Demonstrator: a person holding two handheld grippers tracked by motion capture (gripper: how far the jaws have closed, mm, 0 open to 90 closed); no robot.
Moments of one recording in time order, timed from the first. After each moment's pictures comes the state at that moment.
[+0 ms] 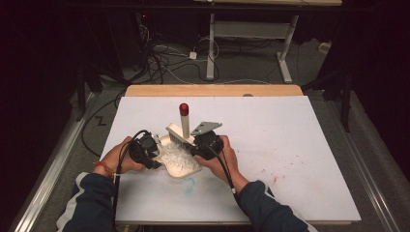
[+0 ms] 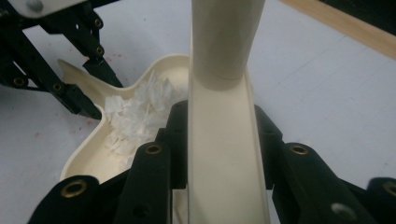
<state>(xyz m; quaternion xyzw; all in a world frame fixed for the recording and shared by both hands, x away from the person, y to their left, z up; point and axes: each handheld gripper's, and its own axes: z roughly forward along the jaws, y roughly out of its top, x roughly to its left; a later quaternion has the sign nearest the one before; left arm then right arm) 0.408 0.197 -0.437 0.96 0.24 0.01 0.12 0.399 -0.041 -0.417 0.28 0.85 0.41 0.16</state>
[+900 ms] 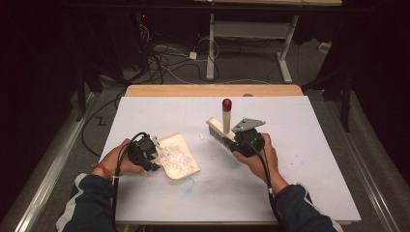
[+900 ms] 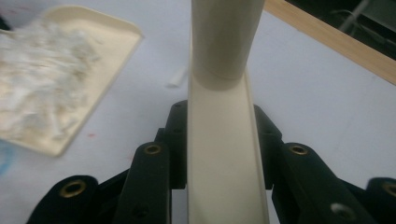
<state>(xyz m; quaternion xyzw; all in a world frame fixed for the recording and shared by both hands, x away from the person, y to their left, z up) 0.404 0.201 -0.441 0.96 0.24 0.01 0.12 0.405 -0.141 -0.406 0.33 0.84 0.35 0.23</state>
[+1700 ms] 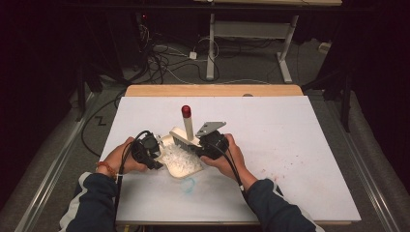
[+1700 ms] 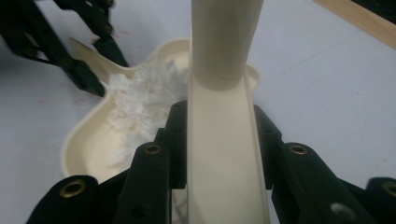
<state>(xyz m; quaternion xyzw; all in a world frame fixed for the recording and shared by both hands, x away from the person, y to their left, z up) 0.410 0.191 -0.441 0.96 0.24 0.01 0.12 0.403 -0.052 -0.420 0.23 0.88 0.39 0.14</state>
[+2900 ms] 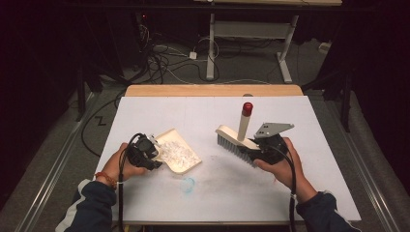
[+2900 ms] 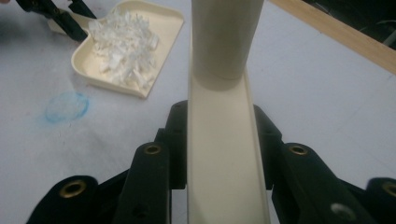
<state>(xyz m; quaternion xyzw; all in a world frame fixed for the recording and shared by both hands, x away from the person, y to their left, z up) 0.390 0.201 -0.442 0.93 0.33 0.04 0.17 0.367 -0.196 -0.379 0.27 0.86 0.39 0.17</state>
